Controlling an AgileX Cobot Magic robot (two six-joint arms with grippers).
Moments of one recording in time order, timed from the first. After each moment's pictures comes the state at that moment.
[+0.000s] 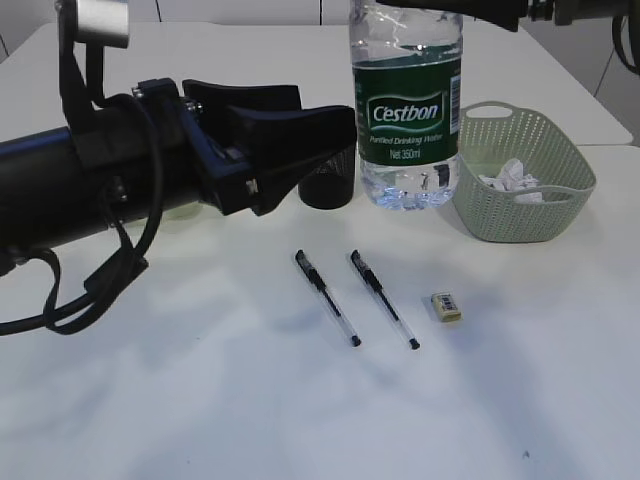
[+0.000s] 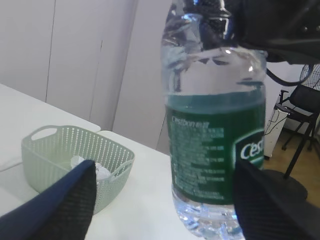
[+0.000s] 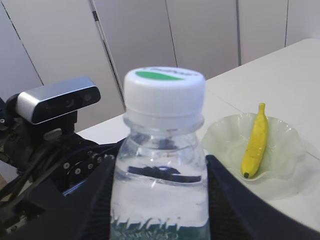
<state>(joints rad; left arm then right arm) -0.56 1.52 -0.69 0.66 -0.96 -0.71 0.14 1.39 -1.16 1.48 1.01 -1.52</state>
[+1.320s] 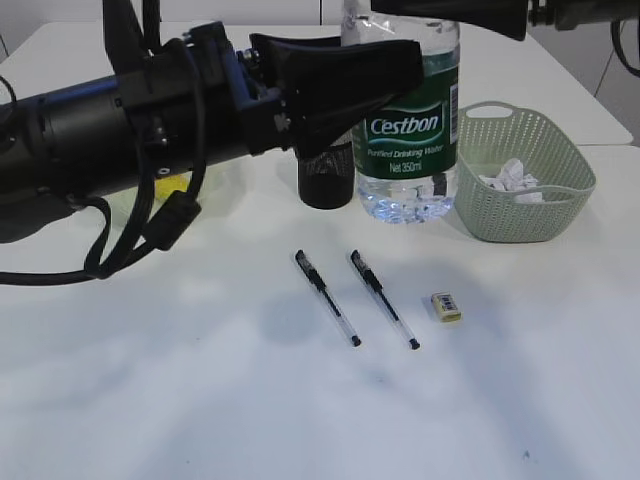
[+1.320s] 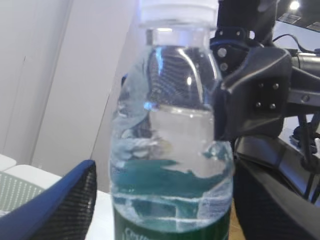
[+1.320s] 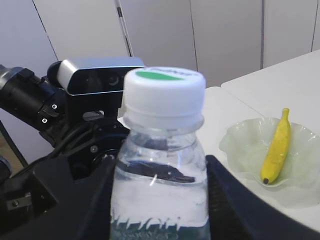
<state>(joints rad) -0.56 1.63 -0.88 0.83 -1.15 -0.94 0.14 1.39 -1.16 1.48 1.08 -1.56</state>
